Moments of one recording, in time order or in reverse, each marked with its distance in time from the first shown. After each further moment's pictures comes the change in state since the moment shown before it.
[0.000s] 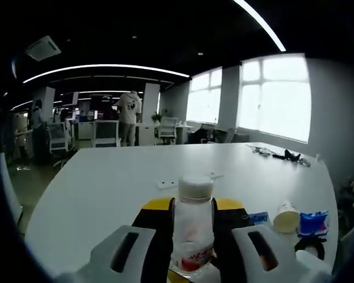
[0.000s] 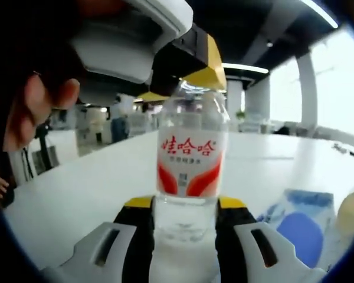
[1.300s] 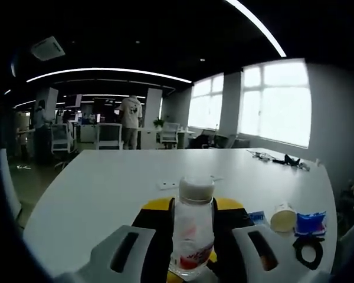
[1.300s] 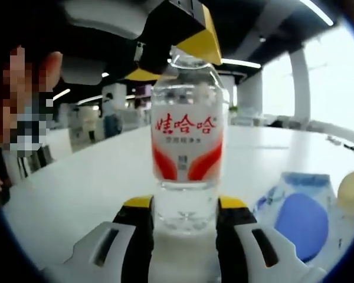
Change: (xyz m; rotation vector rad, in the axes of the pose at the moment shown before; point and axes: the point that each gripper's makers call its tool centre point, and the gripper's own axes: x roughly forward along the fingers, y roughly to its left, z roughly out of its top) left arm -0.018 -0.002 -0.004 -0.010 -0.048 0.013; right arm -0.004 0.003 -0.023 -0.004 0.036 -0.049
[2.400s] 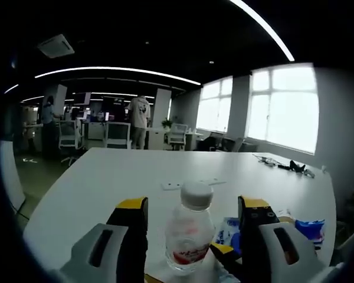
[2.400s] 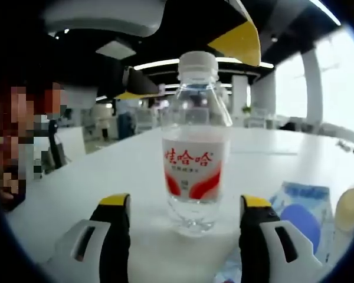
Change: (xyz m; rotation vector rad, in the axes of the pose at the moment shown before) left arm -0.015 0.002 0.007 -0.048 -0.015 0.072; right arm -0.019 0.010 0.018 -0.005 0.003 0.117
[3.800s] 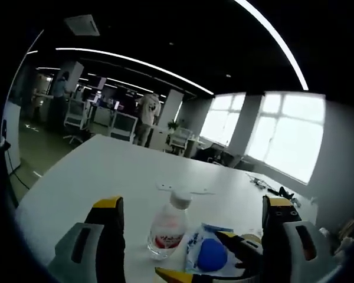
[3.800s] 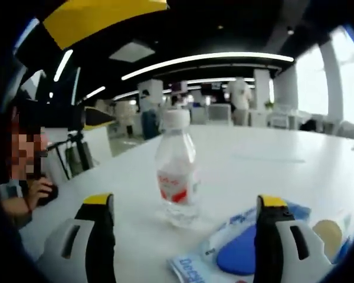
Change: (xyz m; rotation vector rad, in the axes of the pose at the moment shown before) left arm -0.062 -0.025 0.034 -0.212 -0.036 0.003; right arm -0.056 -0.027 0.041 -0.004 0.045 0.192
